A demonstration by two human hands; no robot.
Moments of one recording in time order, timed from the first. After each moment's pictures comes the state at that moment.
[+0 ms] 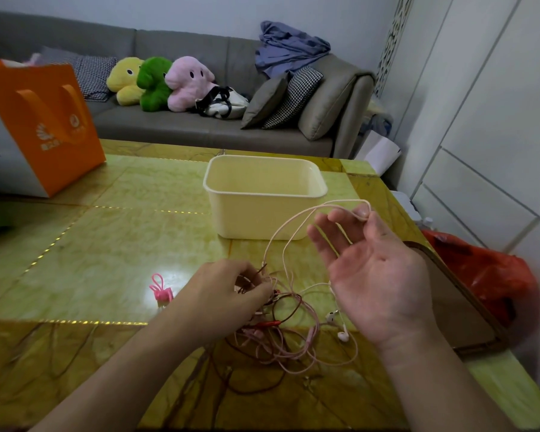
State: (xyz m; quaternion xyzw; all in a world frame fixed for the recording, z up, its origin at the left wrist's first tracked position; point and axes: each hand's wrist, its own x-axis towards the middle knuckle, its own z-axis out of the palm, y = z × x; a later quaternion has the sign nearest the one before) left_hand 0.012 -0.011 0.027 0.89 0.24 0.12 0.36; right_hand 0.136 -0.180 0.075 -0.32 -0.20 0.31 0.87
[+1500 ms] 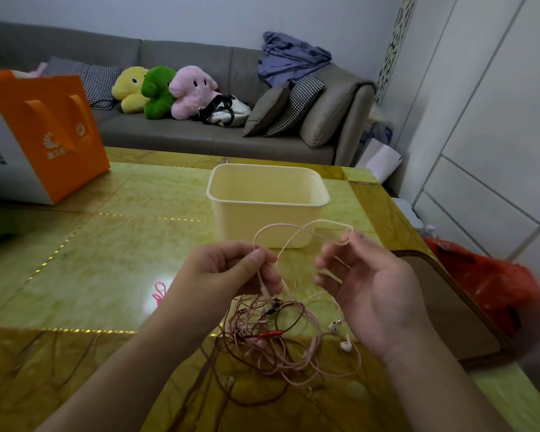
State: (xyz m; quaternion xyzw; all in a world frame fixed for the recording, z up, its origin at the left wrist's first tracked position) left_hand 0.009 -0.015 0.046 0.66 0.14 0.25 0.70; right_hand 0.142 -0.178 0.068 -0.46 -0.14 0.31 0.82
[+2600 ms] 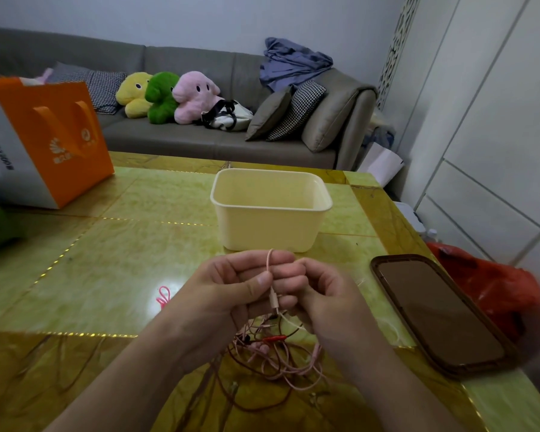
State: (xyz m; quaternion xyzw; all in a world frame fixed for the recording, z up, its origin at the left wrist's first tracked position) left_hand 0.001 -0.022 0.054 0.46 0.06 0.13 0.88; right_hand 0.115 -0.161 0.045 -0.62 -0.31 0.29 0.67
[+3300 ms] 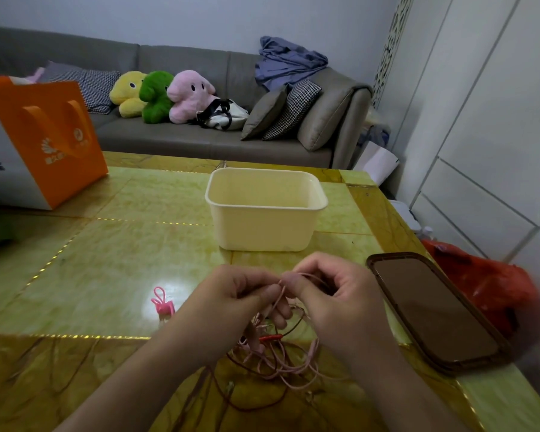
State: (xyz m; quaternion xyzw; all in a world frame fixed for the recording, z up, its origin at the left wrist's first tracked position) left_hand 0.002 -0.026 0.051 0.74 0.12 0.12 0.65; right_hand 0.113 -0.175 0.056 -0.70 -0.39 0.09 0.60
